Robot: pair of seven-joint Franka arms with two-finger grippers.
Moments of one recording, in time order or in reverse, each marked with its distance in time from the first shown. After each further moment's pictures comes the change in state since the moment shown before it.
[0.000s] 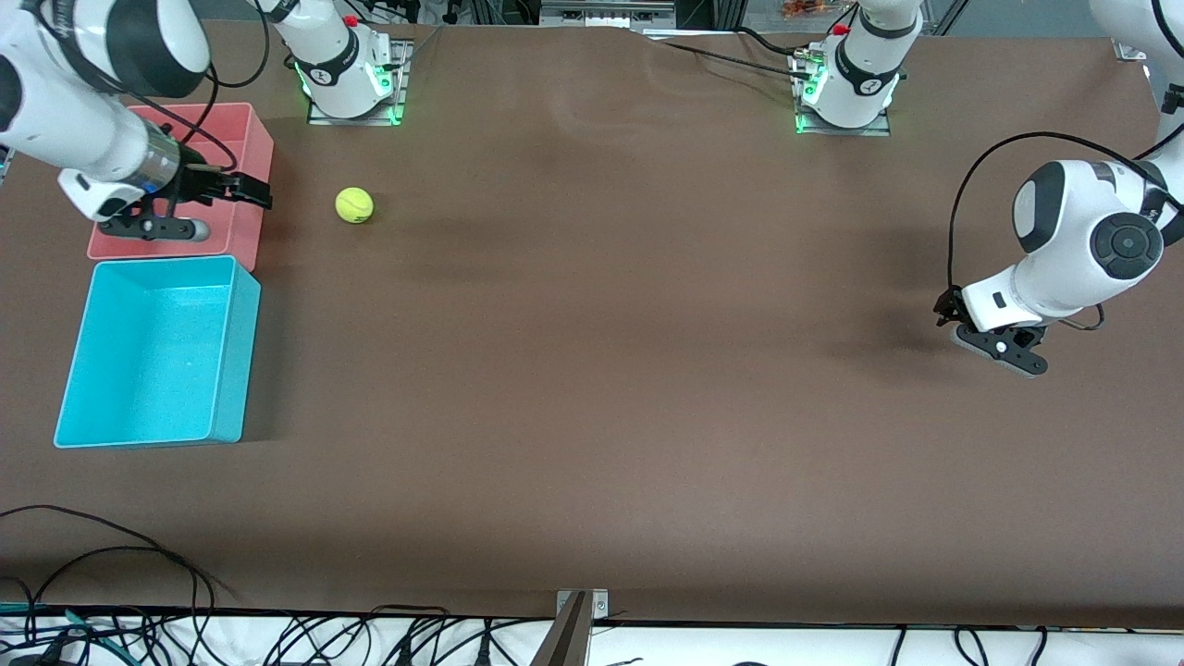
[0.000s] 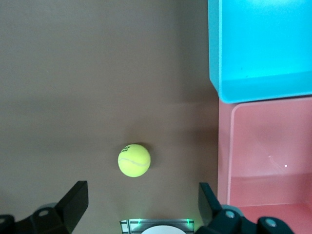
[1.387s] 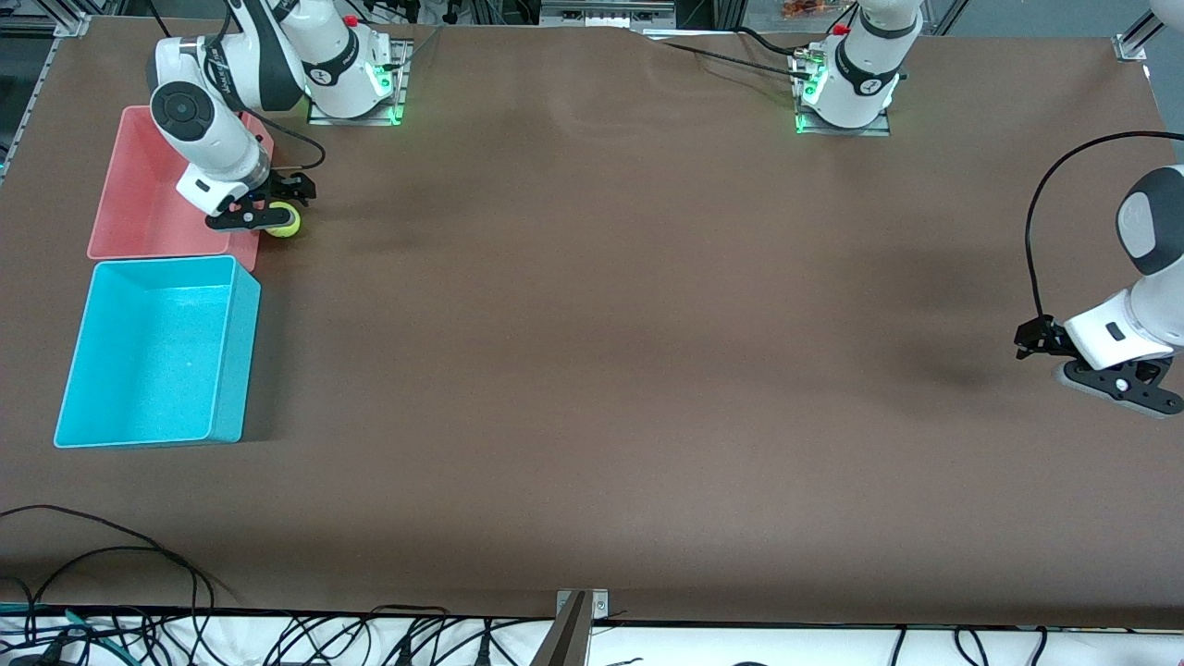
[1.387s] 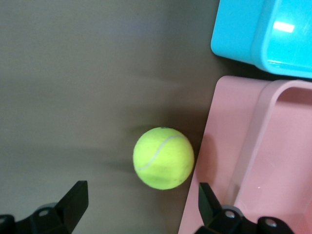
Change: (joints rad) left arm 0.006 0.081 0.028 0.354 0.014 -0.199 0.010; right arm -0.023 0.020 -0.002 -0.472 -0.351 0.540 0.008
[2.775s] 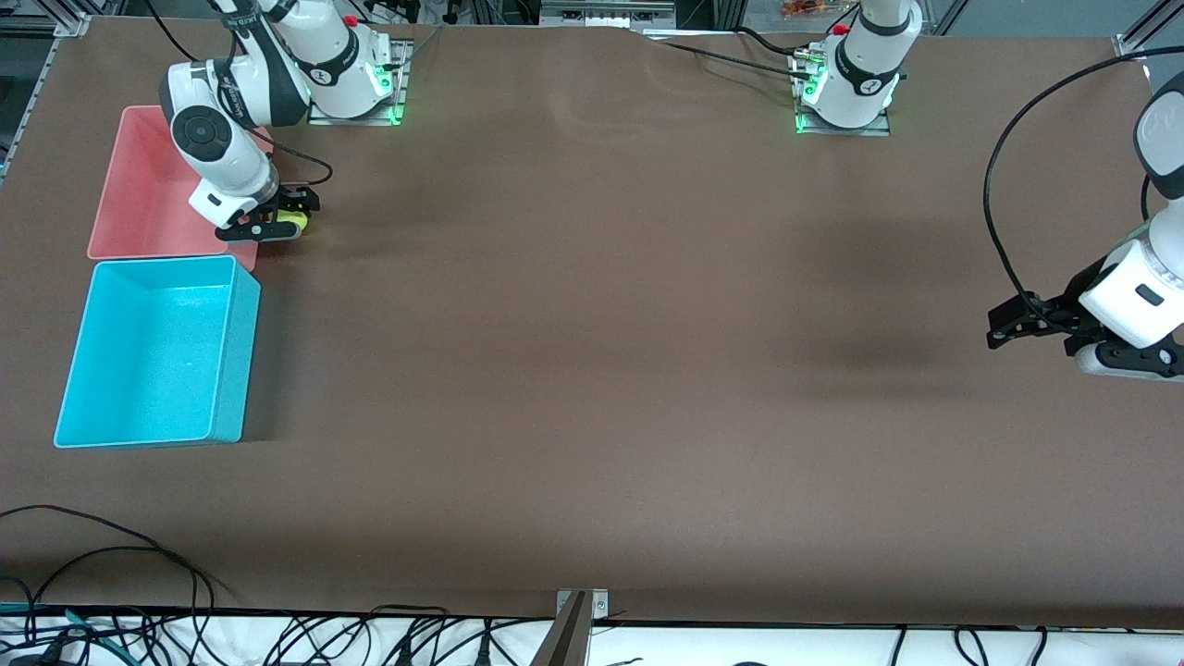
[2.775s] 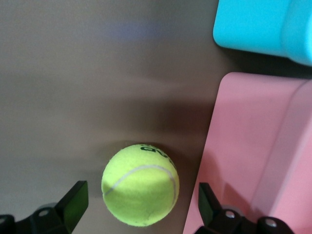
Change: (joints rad) left arm -0.339 -0.139 0.188 0.184 -0.250 -0.241 -0.382; right arm -0.045 0.144 -0.001 0.000 -0.116 0.127 0.102
